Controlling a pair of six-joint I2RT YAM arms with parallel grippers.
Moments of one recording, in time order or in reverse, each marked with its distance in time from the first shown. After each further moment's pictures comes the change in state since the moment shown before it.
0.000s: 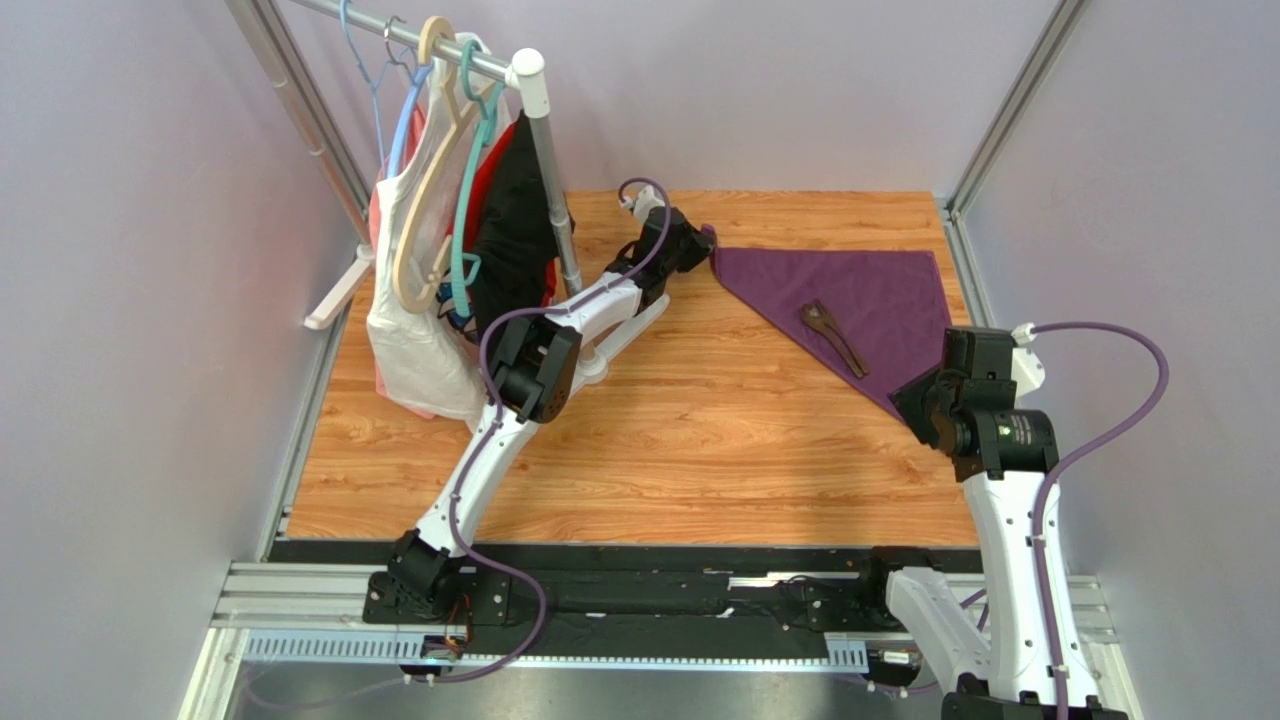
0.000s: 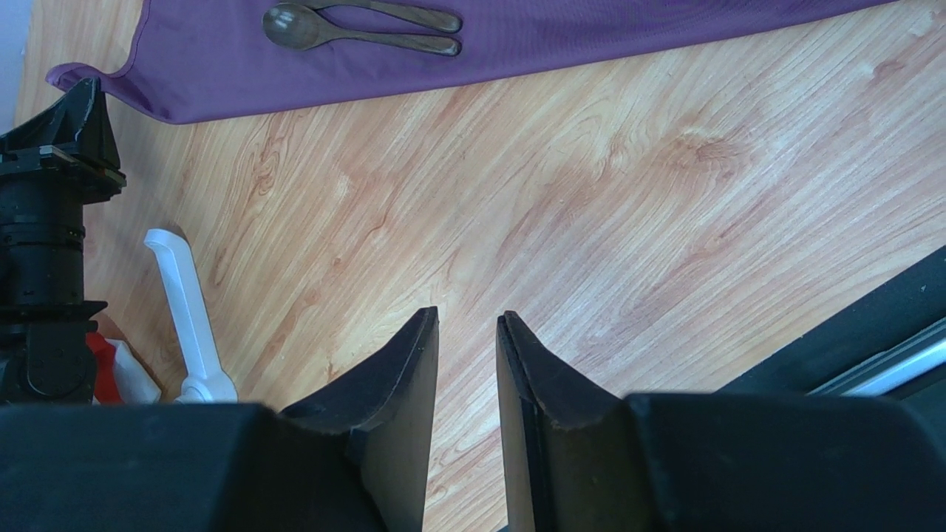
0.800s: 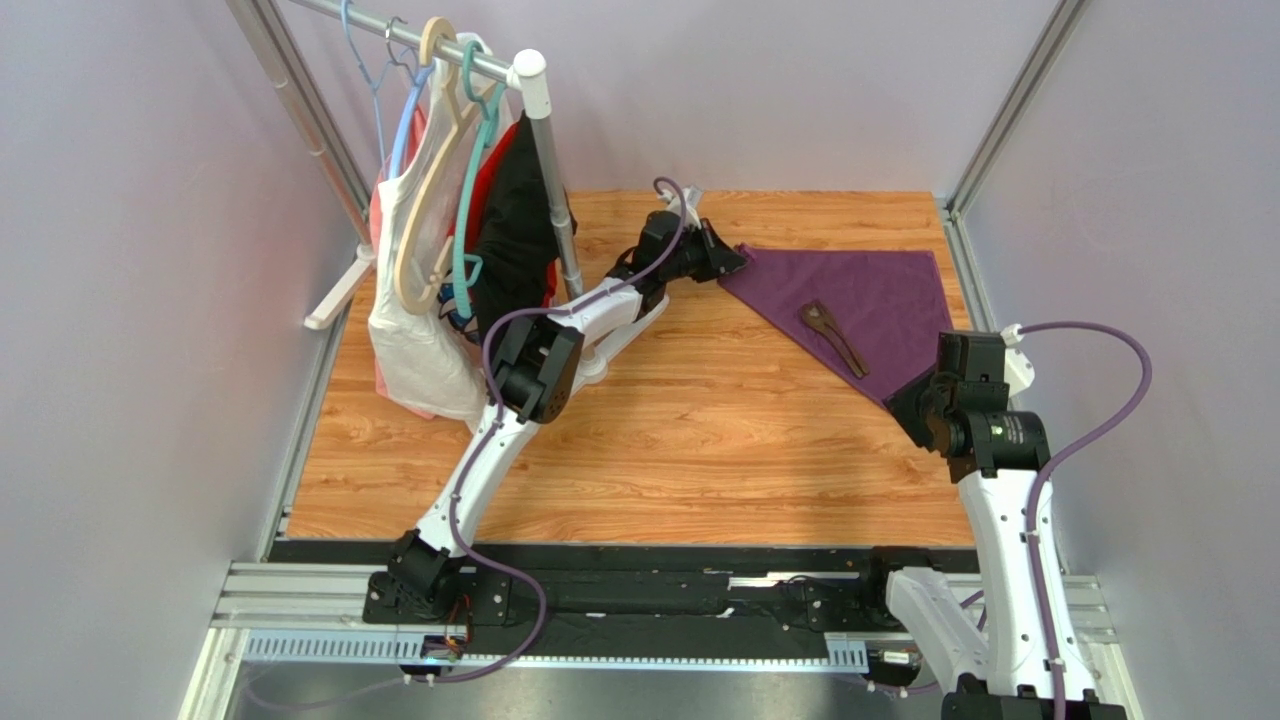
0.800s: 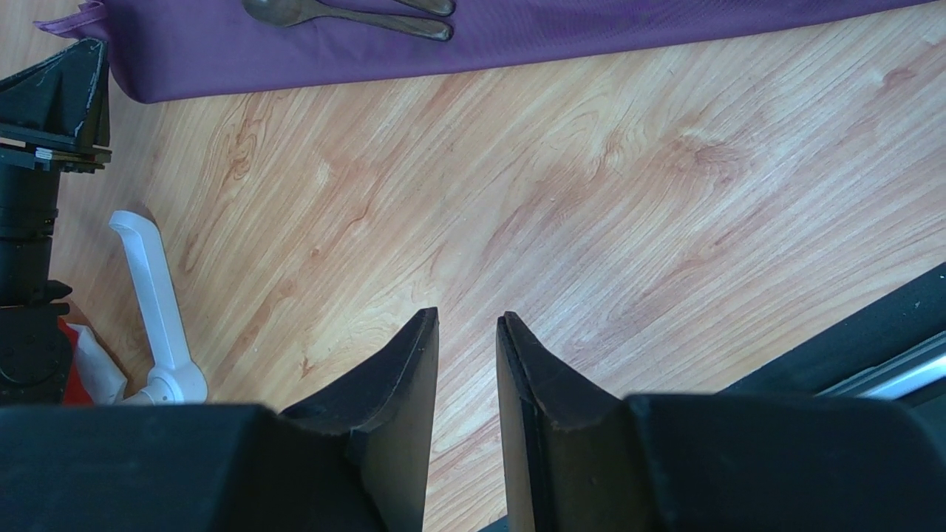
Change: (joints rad) left arm -0.007 0.000 -0.050 0.164 0.471 0.221; right arm 0.000 -0.002 -0.049 0.036 -0.020 -0.046
